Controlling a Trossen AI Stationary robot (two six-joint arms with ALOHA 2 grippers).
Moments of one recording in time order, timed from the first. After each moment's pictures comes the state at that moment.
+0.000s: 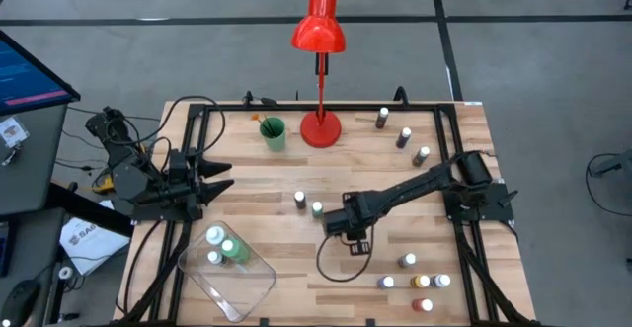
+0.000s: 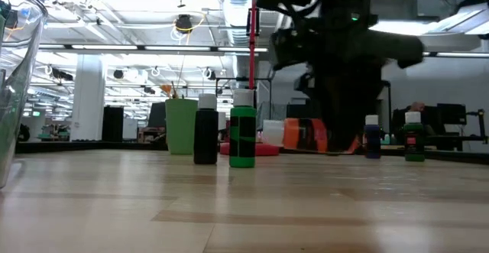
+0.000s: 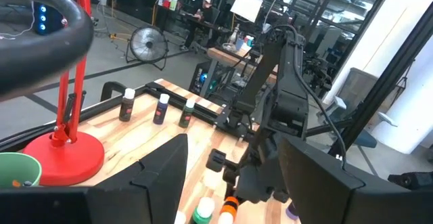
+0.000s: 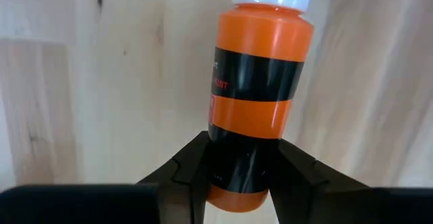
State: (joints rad) left arm -0.83 0.61 0.75 -0.26 -1.13 -0.47; right arm 0.27 1.99 1.41 -0.91 0.05 0.13
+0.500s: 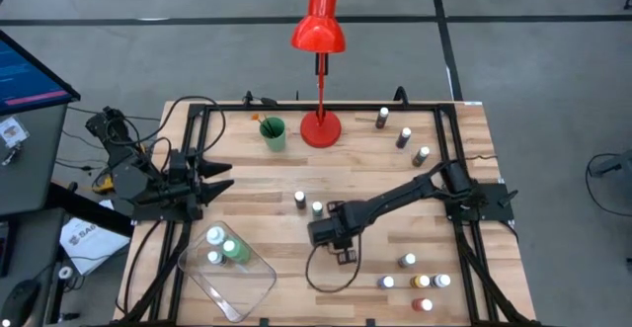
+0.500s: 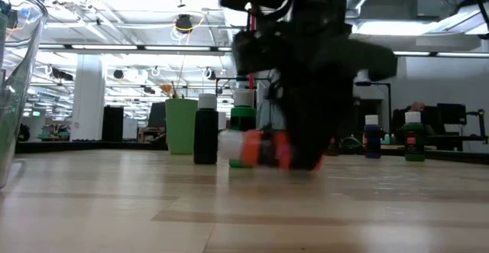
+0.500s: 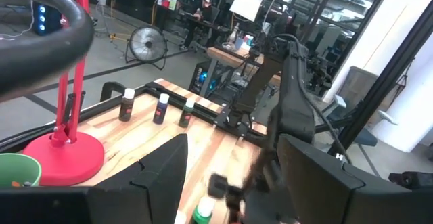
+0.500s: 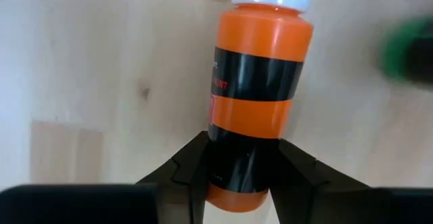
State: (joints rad) left arm -0.83 0.61 0.75 -0.26 -1.13 -0.47; right arm 0.30 2.13 1.55 -0.85 0.03 0.08
